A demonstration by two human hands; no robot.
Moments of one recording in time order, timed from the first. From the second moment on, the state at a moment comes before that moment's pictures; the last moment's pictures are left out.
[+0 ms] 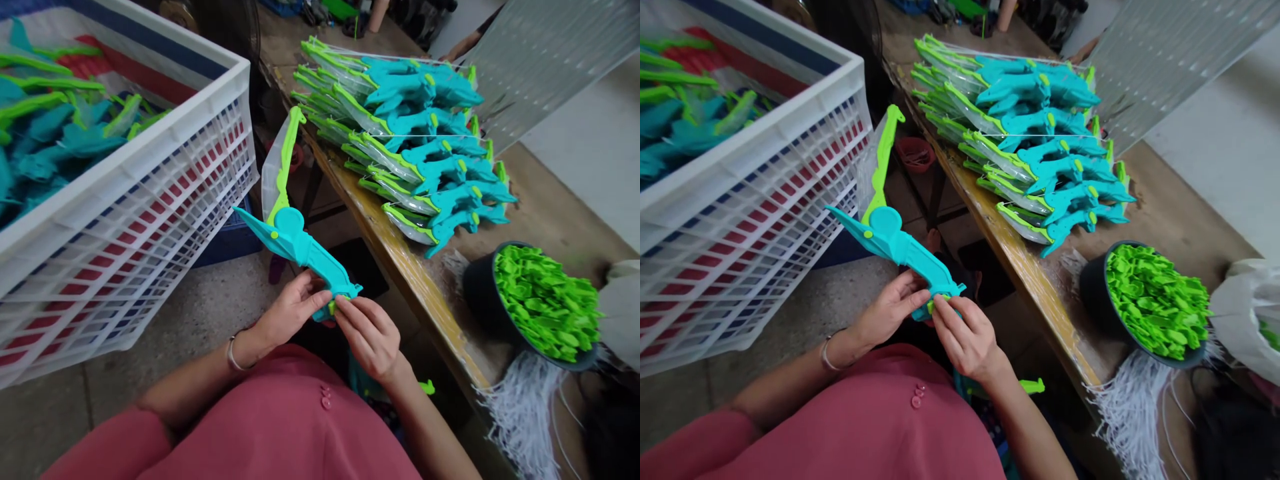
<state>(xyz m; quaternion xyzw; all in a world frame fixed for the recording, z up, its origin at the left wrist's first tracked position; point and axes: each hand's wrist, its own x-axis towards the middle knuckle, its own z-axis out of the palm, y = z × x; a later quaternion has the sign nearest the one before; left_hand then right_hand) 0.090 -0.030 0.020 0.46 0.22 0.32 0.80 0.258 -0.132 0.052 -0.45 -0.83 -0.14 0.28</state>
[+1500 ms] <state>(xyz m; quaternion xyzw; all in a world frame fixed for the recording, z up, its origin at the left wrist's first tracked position) 0.078 -0.040 0.015 0.53 0.24 0.28 0.76 0.247 -0.130 0.038 -0.64 -0.56 0.18 0.49</state>
